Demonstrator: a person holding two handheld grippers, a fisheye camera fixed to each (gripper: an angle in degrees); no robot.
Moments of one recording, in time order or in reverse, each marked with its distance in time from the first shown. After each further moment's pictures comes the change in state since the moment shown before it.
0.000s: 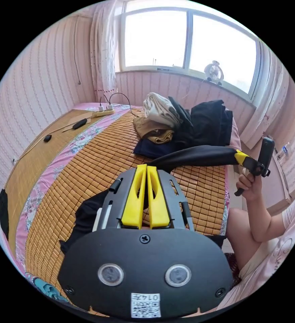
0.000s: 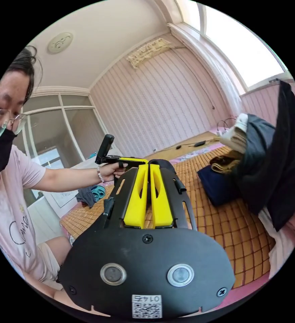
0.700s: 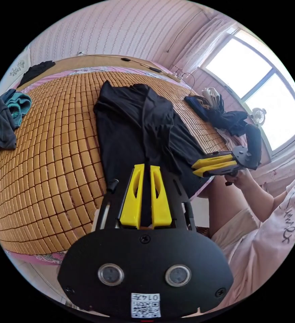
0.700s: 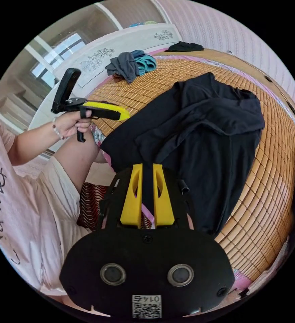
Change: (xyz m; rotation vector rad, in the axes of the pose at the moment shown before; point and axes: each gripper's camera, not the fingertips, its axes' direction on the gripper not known) left arm -0.008 0.349 -0.250 -0.113 -0.019 -0.684; right arm -0.208 0.159 0.278 -1.103 -0.084 -0.189
